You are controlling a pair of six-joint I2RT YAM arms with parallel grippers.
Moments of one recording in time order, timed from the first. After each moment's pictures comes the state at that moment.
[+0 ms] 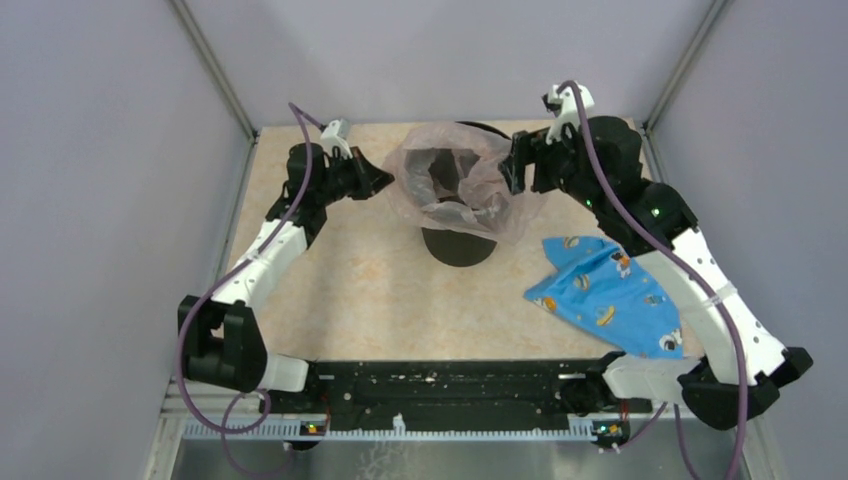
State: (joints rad) left arm -0.20 1.39 1.05 0.05 0.51 -0.50; right arm 0.61 1.16 1.54 -0.69 0.13 0.15
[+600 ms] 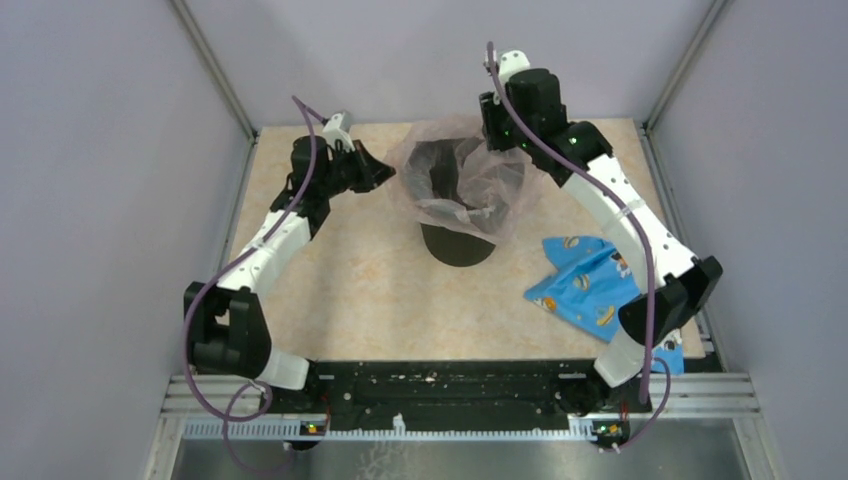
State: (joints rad) left arm -0.20 1.44 1.11 0.06 0.49 -0.50; right arm 0.58 1.63 1.87 -0.66 0.18 0.03
